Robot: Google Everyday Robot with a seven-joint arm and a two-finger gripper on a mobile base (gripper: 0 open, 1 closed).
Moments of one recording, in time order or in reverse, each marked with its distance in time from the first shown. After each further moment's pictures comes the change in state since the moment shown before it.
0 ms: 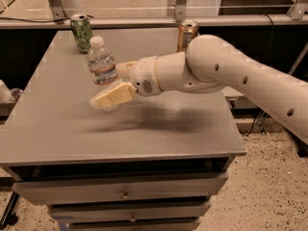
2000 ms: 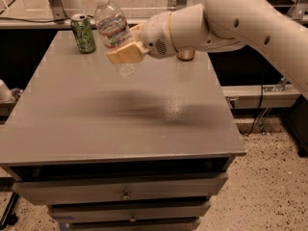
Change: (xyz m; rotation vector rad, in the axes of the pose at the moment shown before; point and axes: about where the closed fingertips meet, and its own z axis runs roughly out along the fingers) arm -0.070 -0.038 -0.047 0.084 0.042 -0.150
